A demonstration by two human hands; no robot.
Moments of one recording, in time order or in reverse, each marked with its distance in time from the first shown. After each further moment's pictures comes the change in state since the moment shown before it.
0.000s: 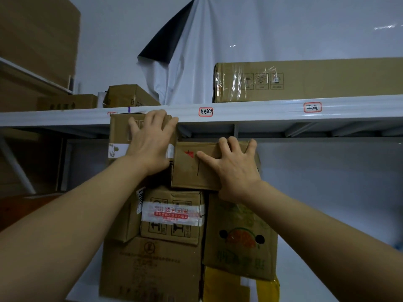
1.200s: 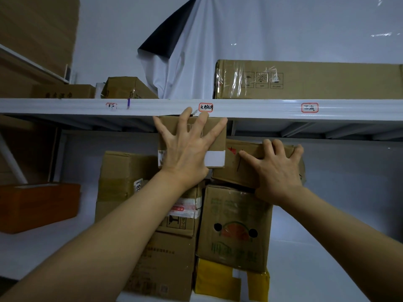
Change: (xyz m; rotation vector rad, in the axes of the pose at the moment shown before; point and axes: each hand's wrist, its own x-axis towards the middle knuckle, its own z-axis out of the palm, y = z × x) left_hand -0.027 0.078 -0.003 -0.086 0.218 0.086; right_hand -0.046 0.058 0.017 -0.109 -0.113 0.243
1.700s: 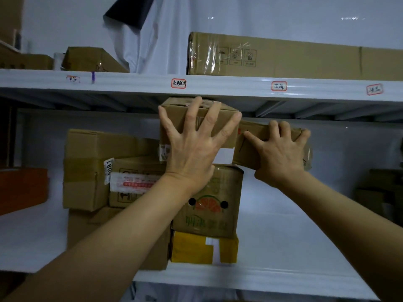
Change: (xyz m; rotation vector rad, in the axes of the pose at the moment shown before) left_hand -0.029 0.070 -0.011 -0.028 0.236 0.086; right_hand -0.040 0.041 -0.003 -0.056 -0.014 0.145
